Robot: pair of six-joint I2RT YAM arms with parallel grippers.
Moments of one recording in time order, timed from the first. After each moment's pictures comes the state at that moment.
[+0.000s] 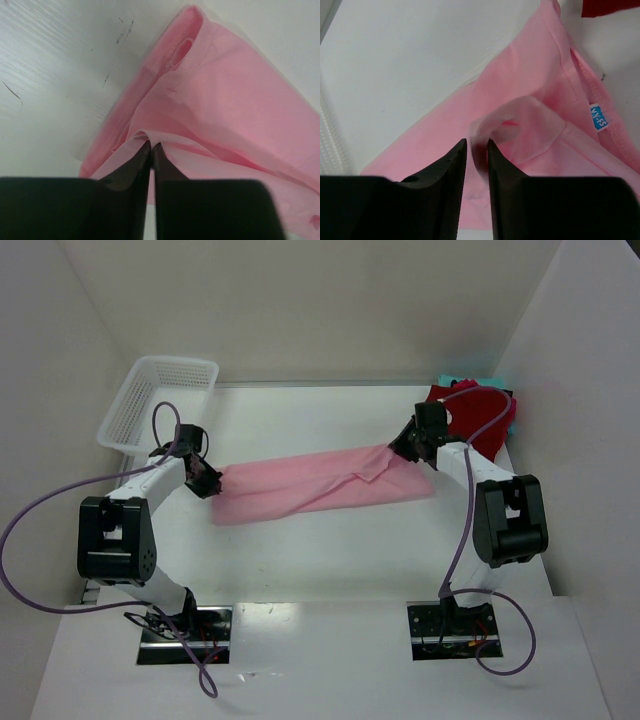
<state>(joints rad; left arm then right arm) 0.00 1.58 1.00 -0.57 -0.05 -0.87 0.15 1.68 1.09 -0.17 -0.02 0.81</state>
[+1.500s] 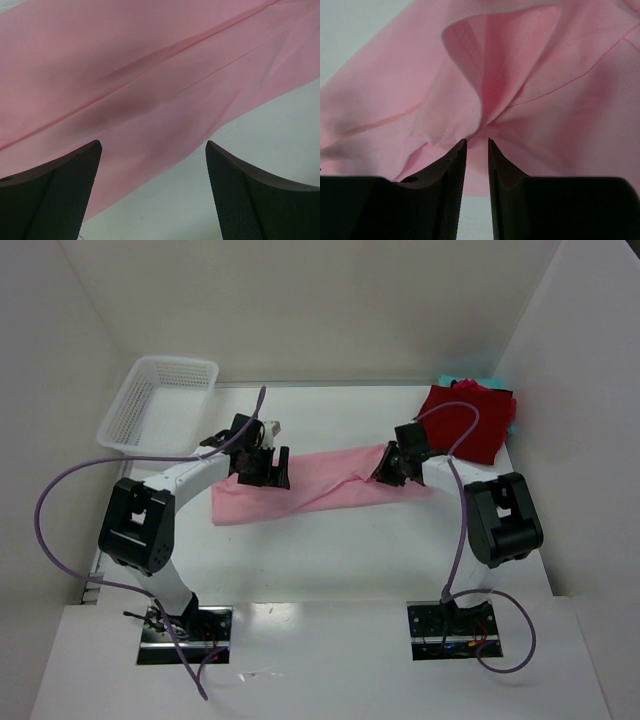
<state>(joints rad) -0.34 1.69 1.16 -0.48 0.23 -0.23 0.26 1.68 0.96 -0.16 -0.10 0.72</state>
